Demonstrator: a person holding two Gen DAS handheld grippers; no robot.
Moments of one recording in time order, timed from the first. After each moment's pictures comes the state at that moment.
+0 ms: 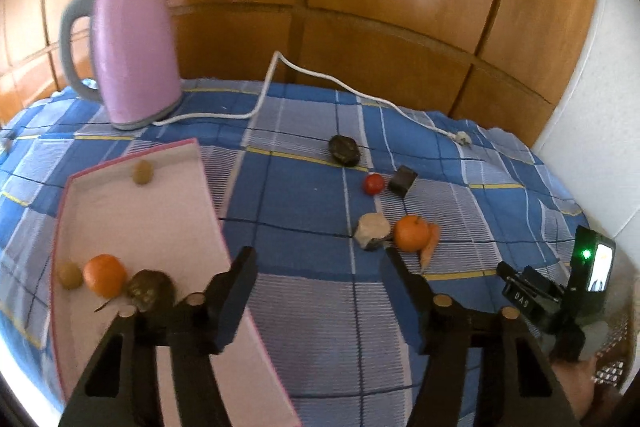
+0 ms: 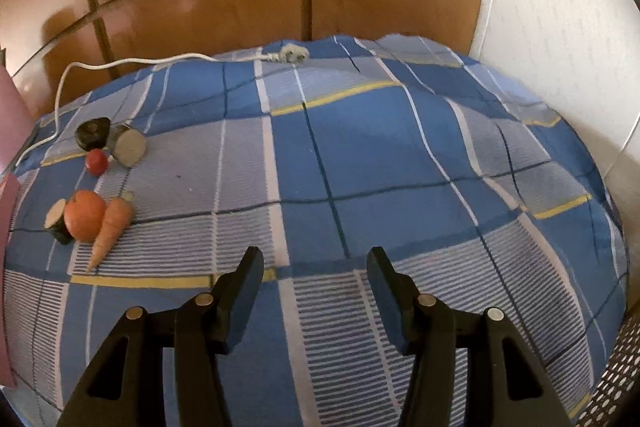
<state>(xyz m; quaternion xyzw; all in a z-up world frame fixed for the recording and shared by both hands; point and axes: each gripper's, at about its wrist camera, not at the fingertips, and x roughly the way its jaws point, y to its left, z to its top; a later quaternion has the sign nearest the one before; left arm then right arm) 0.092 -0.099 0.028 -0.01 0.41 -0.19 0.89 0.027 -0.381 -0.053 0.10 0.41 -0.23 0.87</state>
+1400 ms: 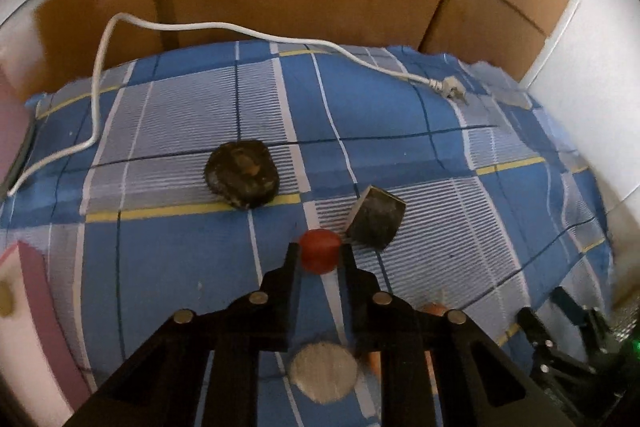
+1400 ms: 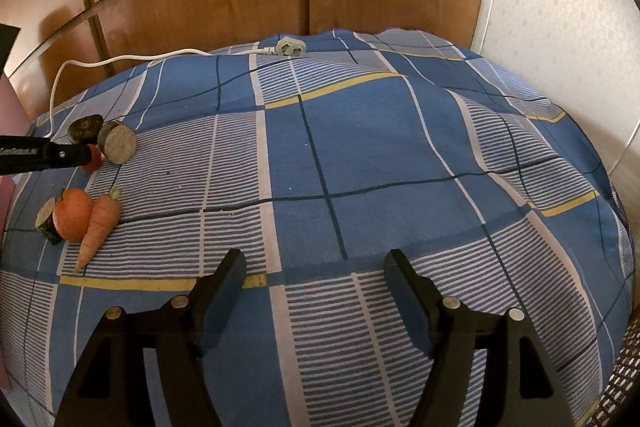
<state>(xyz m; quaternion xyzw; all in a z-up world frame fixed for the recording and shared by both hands) 0.222 -0.215 -0.032 0.06 0.48 -0.29 0.83 0.030 -0.385 -0.061 0.10 0.41 -0.23 0.88</state>
